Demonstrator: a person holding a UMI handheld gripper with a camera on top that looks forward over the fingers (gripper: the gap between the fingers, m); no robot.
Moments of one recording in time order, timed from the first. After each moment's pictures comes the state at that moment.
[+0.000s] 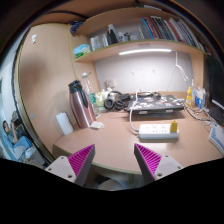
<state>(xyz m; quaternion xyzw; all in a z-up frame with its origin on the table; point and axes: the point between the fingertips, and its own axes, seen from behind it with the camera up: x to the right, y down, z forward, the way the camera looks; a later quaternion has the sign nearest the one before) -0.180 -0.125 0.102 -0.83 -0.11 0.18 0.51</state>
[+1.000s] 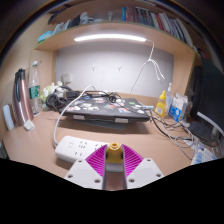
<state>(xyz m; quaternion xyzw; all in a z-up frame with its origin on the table) 0.007 0.083 0.026 -0.84 -0.07 0.00 0.54</state>
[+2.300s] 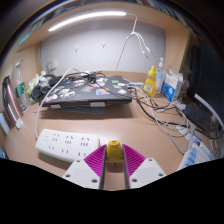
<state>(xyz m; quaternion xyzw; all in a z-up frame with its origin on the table) 0.077 0.081 -0.008 -0.91 -0.03 0.01 0.42</state>
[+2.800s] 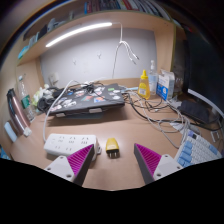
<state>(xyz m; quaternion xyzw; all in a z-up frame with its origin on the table) 0.090 0.060 0.017 -0.89 0.00 0.06 0.46</state>
